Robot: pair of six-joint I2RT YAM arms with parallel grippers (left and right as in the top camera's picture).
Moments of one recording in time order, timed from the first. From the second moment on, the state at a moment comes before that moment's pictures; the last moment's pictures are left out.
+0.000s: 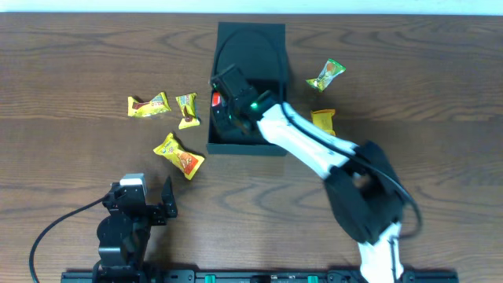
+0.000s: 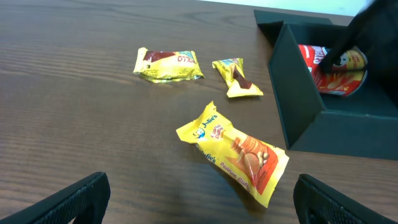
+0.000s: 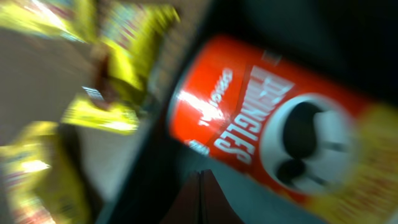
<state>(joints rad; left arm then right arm) -0.02 0.01 0.15 -0.54 0.02 -0.09 0.70 2.06 1.59 -0.49 -0.05 0.34</state>
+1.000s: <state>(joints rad) -0.02 0.01 0.15 -0.54 0.02 -0.09 0.27 2.00 1.48 -0.96 0.14 0.38</state>
